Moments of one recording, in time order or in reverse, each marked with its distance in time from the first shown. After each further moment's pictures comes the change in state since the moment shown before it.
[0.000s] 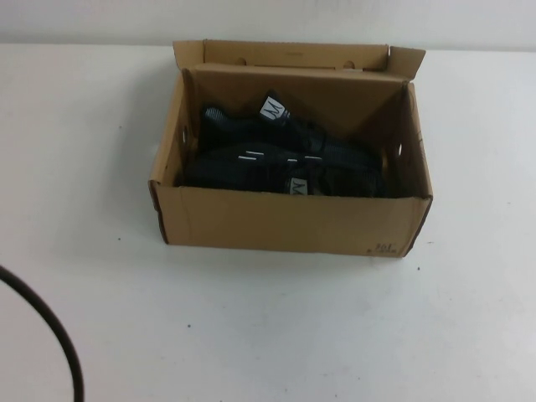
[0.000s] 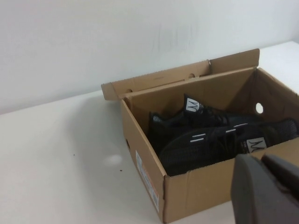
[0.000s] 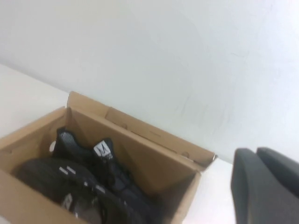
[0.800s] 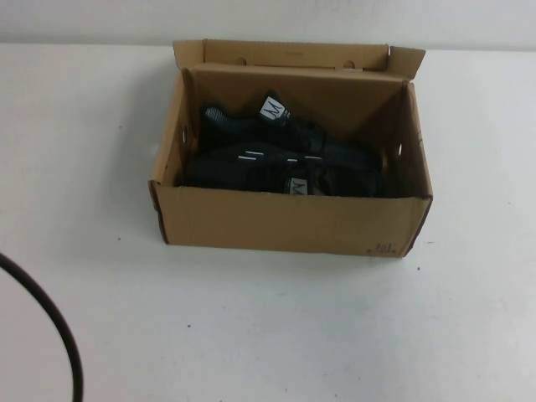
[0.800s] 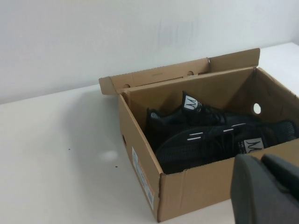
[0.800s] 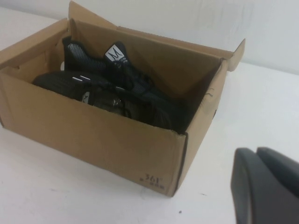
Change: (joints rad) right arm 0.000 -0.212 0.458 -0.028 -0.101 0.176; left arm 0.000 0.014 0.004 -0.004 -0.002 -0.033
